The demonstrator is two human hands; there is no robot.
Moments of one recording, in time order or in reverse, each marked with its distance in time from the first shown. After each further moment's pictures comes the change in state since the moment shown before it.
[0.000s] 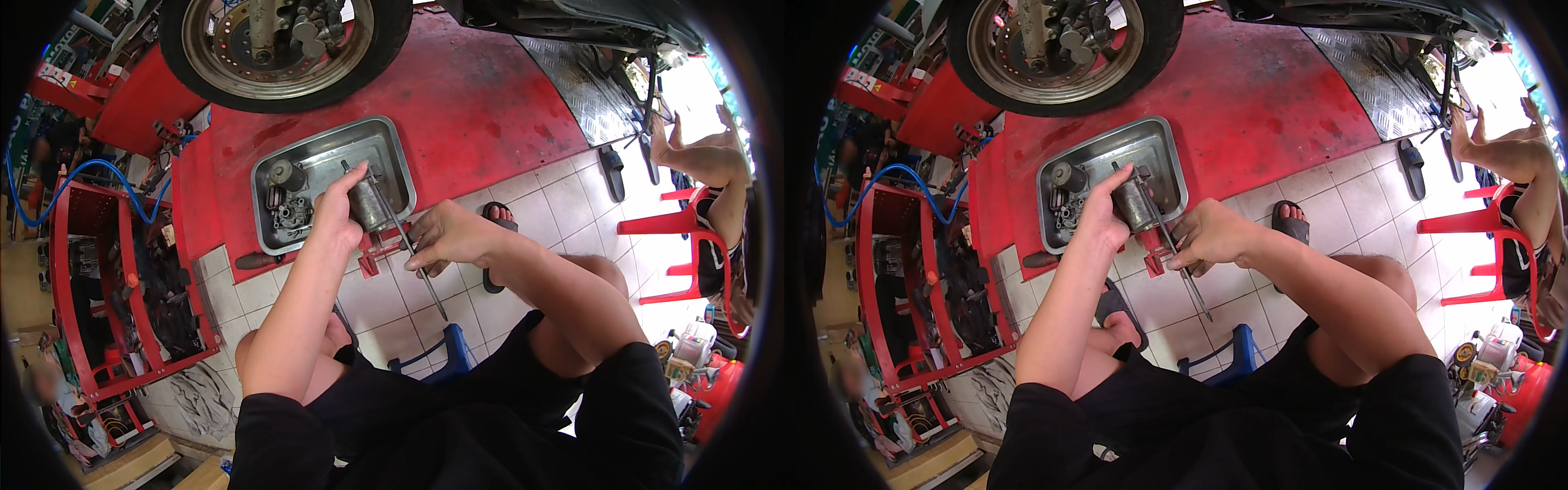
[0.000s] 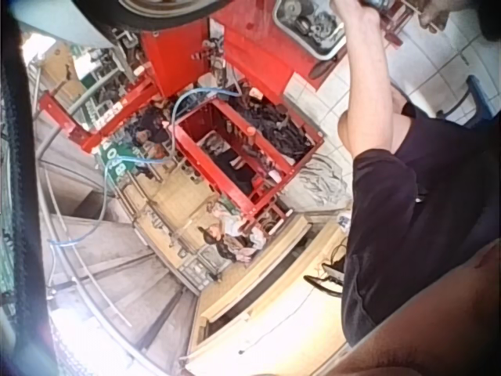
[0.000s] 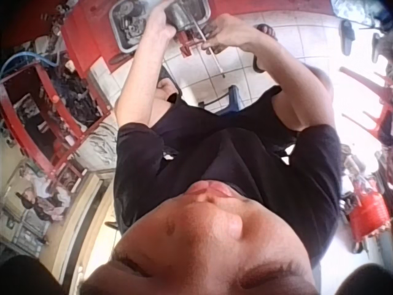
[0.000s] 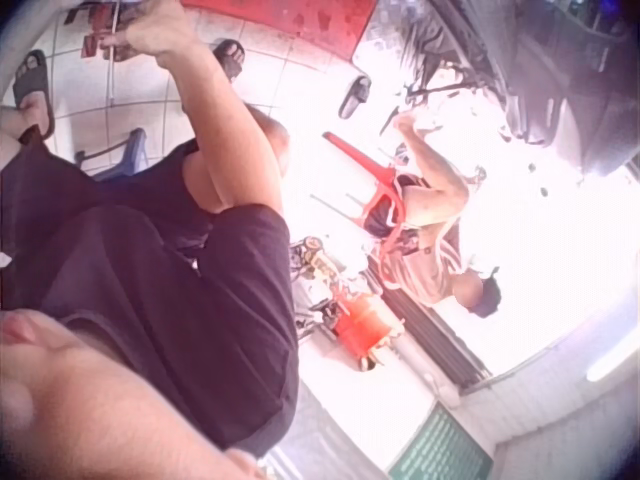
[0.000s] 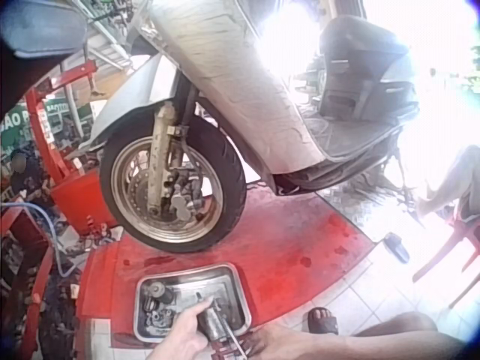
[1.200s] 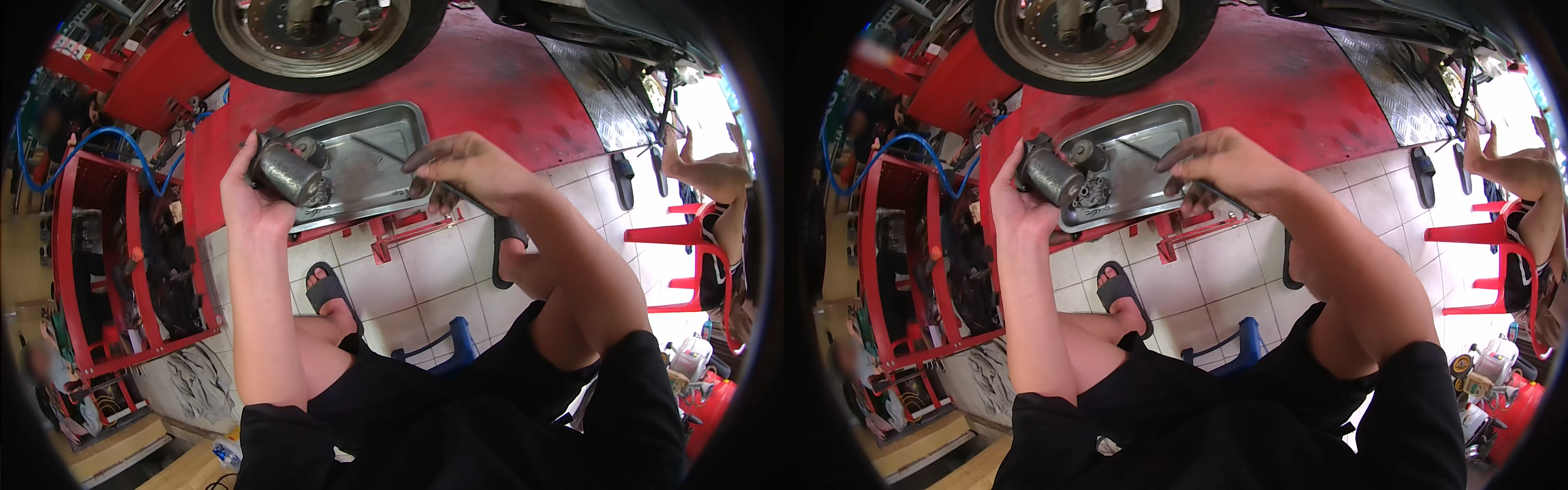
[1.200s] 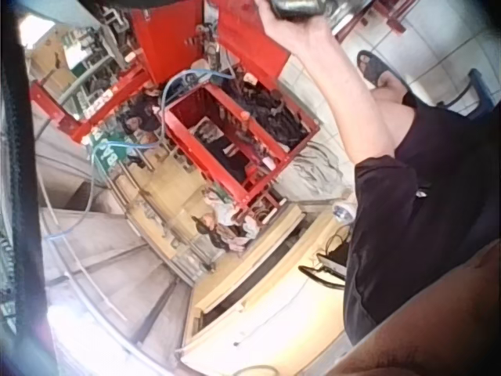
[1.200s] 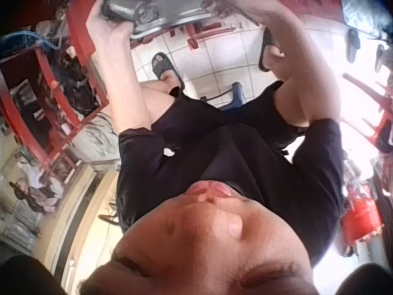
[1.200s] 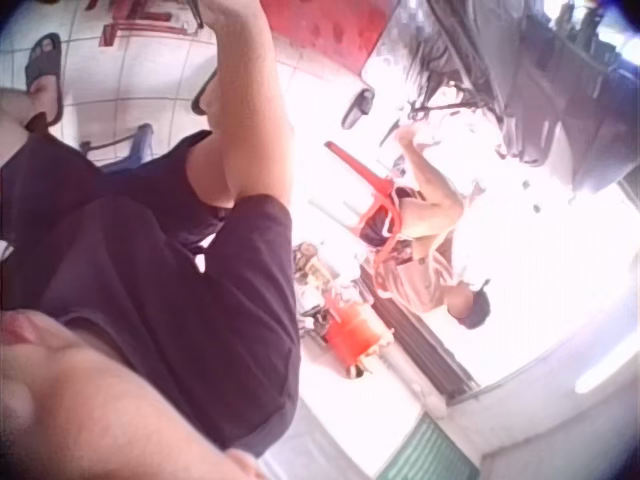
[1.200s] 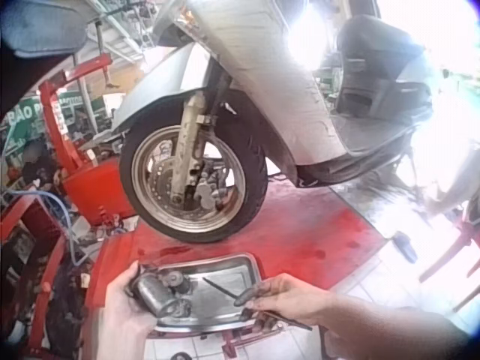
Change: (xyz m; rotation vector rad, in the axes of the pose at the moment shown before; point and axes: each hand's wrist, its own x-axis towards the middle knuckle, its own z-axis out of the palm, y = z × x) left_hand -0.076 0.098 -0.046 -0.408 0.083 0.345; right_hand 0.010 -0.059 -0.011 0.056 -0.050 -0.237
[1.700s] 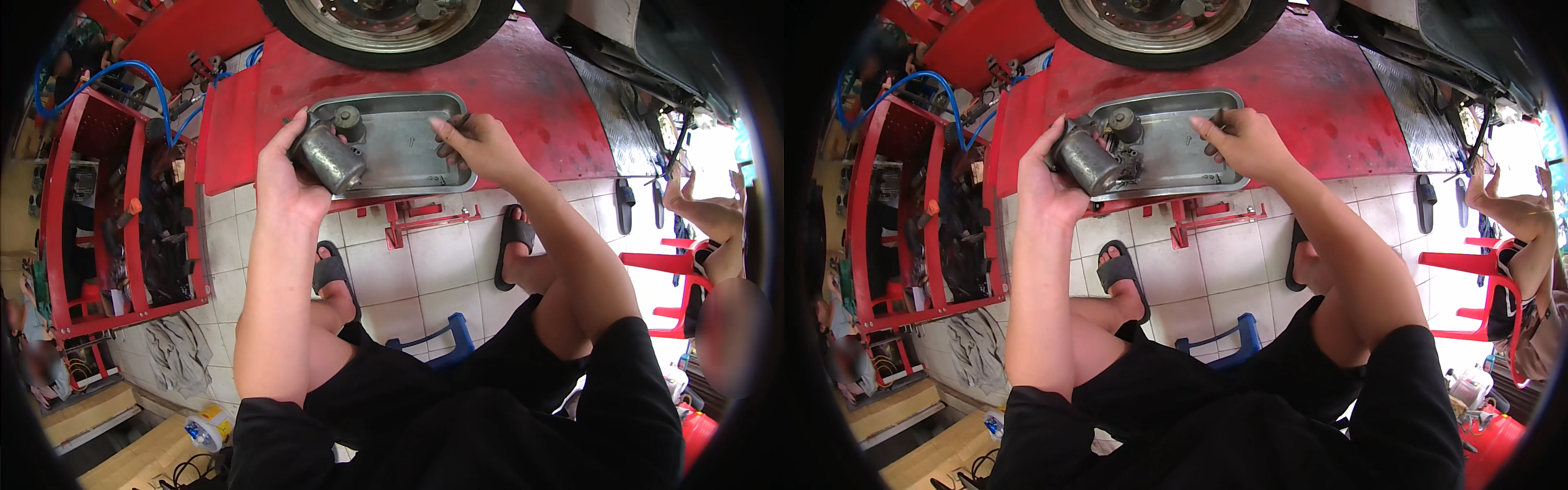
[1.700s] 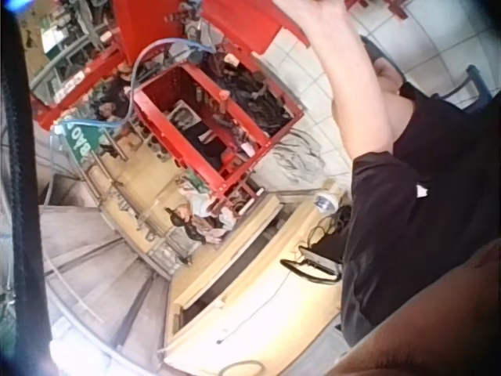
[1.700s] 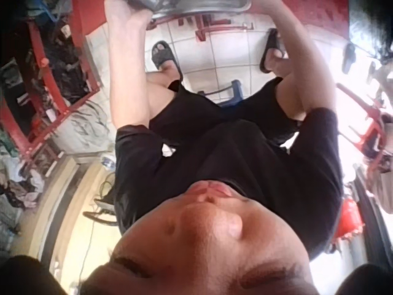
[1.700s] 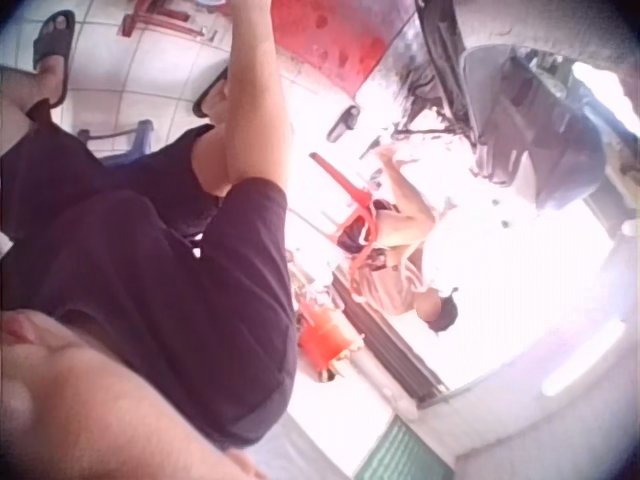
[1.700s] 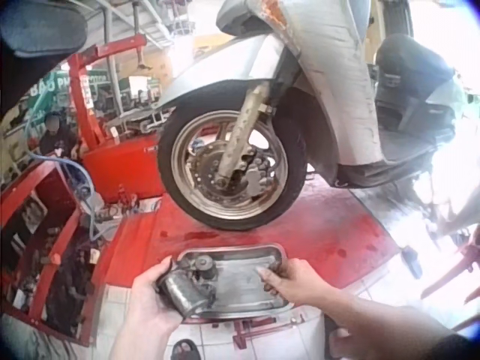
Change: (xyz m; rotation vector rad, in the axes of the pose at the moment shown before) left_hand -0.015 0.010 -0.031 -0.002 0.019 -0.074; right_hand 0.060 0.017 0.026 -0.593 0.424 -0.132
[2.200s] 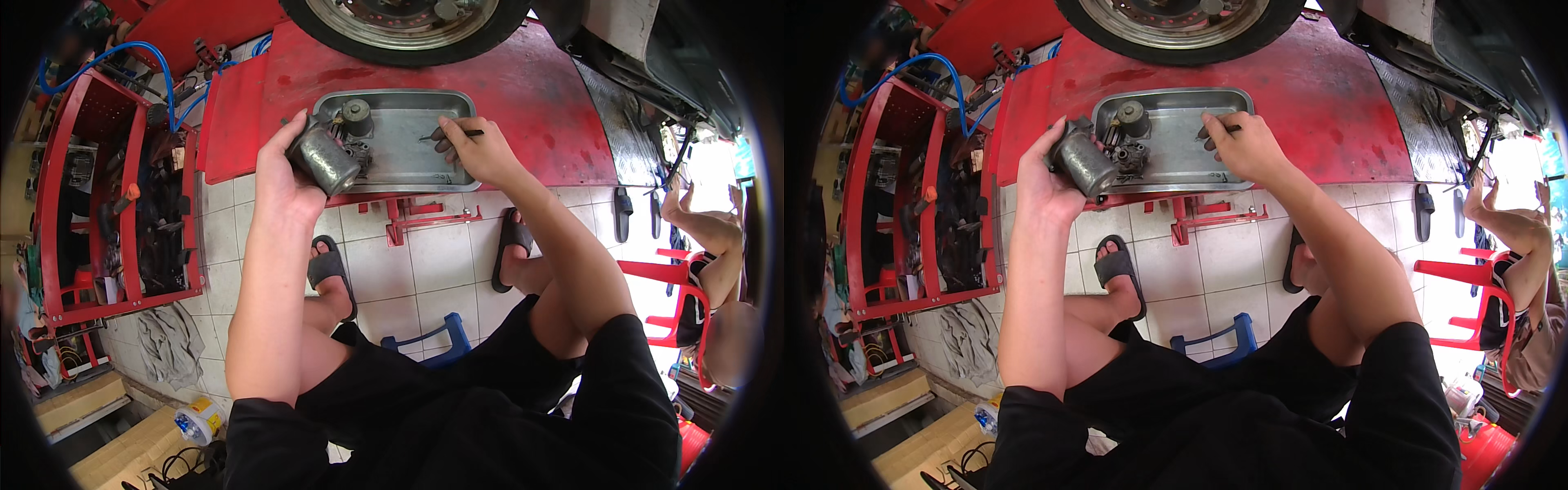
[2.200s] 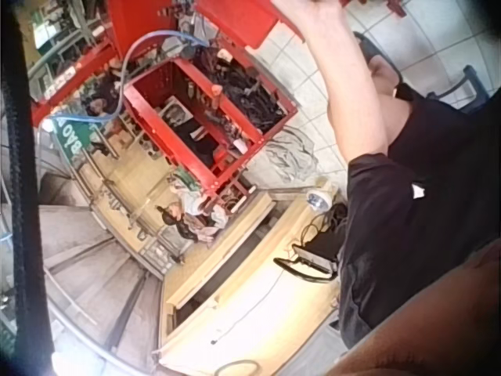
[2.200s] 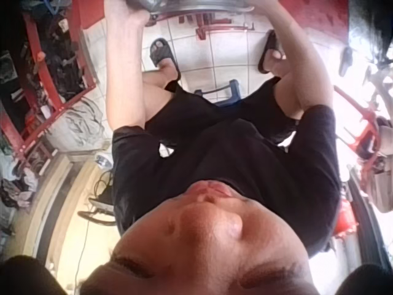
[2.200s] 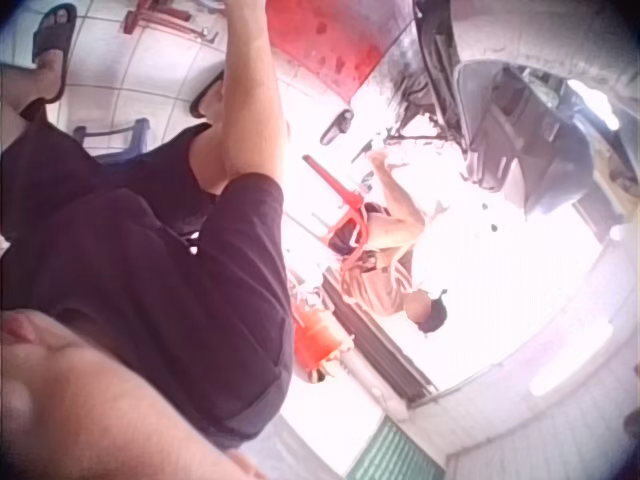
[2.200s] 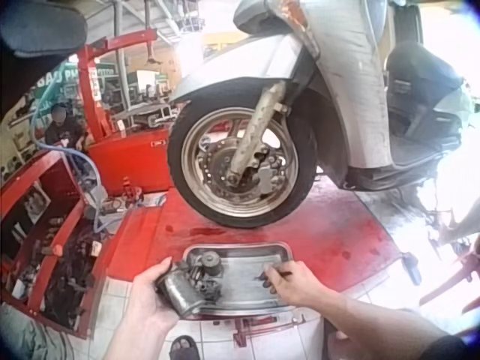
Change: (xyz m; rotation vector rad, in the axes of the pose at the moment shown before) left_hand 0.005 0.008 -0.024 -0.005 0.025 0.008; right_hand 0.011 0.006 0.019 -0.022 0.029 -0.033
